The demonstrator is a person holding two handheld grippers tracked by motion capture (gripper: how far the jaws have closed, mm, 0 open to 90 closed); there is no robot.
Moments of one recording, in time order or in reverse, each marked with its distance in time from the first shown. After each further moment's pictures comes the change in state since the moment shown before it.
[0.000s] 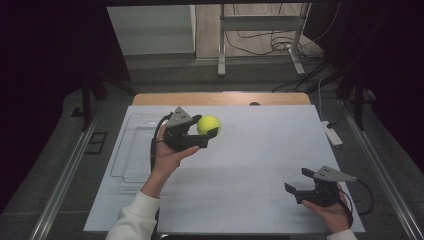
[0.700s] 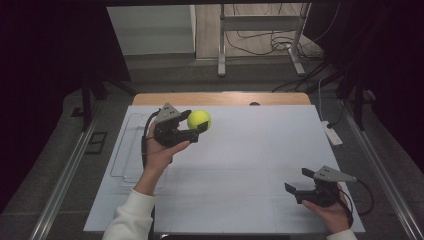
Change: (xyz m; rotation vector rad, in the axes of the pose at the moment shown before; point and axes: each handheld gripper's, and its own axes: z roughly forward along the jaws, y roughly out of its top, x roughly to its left) left arm 0.020 0.001 -0.016 -0.035 0.052 -0.038; right arm 0.000 0.000 0.000 -0.003 0.001 0.001
